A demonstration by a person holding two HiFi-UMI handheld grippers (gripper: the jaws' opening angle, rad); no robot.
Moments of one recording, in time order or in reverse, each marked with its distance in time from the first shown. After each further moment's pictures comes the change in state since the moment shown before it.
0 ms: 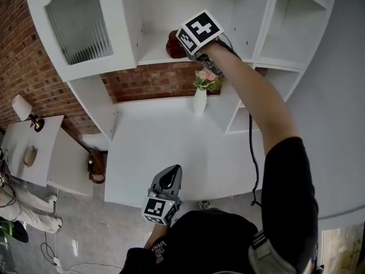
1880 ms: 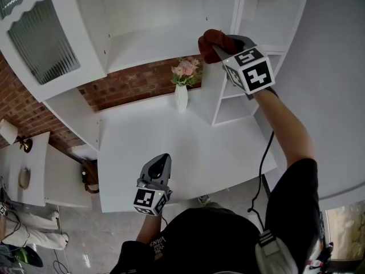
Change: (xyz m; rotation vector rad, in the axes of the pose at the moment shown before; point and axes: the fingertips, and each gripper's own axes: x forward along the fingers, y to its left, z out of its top) left arm 0.052 0.015 0.003 0.058 0.038 -0.109; right arm -0.131 -0.087 -0.124 -0.028 -0.239 -0.367
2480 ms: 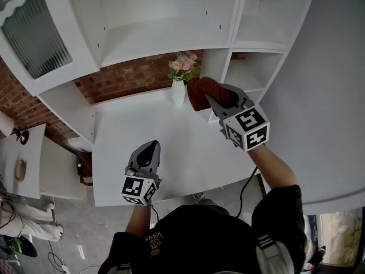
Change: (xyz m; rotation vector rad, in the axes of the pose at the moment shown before) left arm 0.024 0.021 0.019 0.052 -0.005 0.042; right arm -0.051 0.106 -0.088 0.244 -0.099 0.219
